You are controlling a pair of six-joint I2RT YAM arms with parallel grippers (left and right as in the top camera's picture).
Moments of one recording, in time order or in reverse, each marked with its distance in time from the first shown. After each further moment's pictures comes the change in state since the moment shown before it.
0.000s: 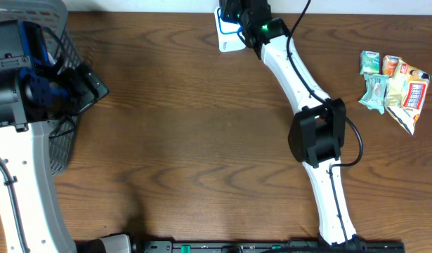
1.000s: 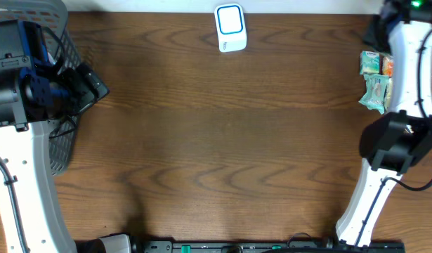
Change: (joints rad) left arm 0.000 0.000 0.000 0.000 0.000 0.000; right arm -0.591 -0.204 0.026 -0.887 0.254 -0.188
